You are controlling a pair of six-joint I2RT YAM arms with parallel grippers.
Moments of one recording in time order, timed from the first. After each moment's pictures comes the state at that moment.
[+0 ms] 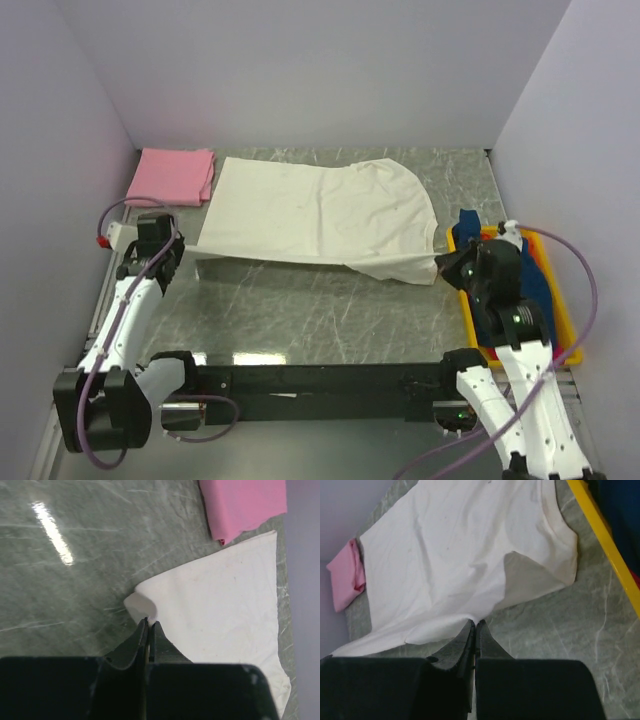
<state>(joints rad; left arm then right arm) 0.04 1.04 0.73 -0.43 -0.38 -1.16 0.12 0.63 0.80 -0.72 0.08 0.76</state>
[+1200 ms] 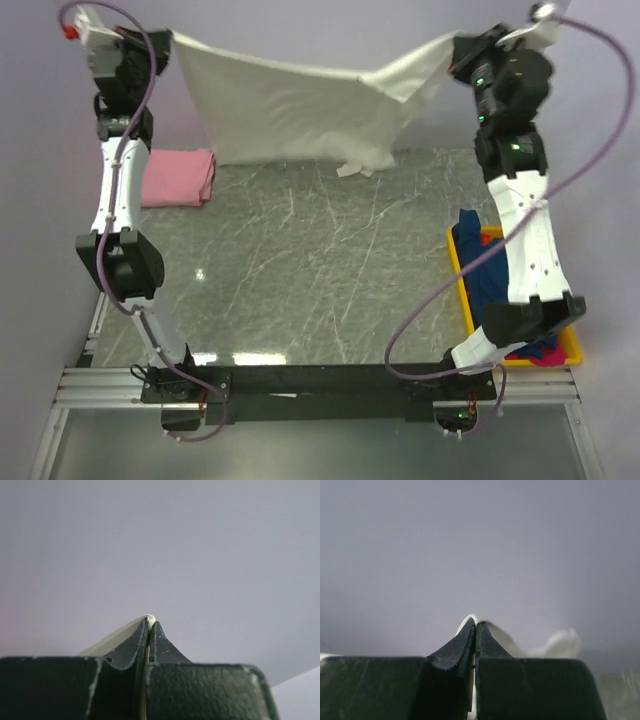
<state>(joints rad) 0.11 1.96 2.11 0.07 0.14 -0.90 0.12 1.60 1.99 -0.22 0.10 0.45</state>
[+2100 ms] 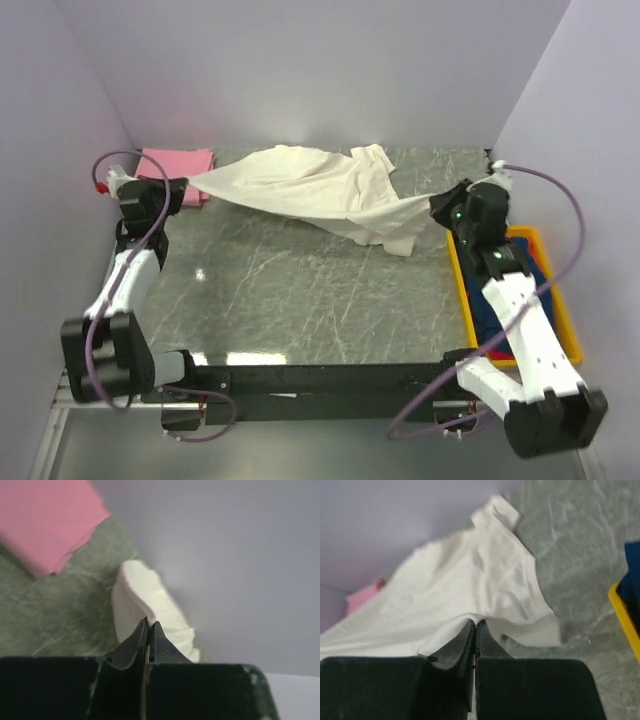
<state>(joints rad) 0.16 1.30 0.80 0.27 0.07 -1.06 0.12 1.00 0.94 -0.31 0.09 0.64</state>
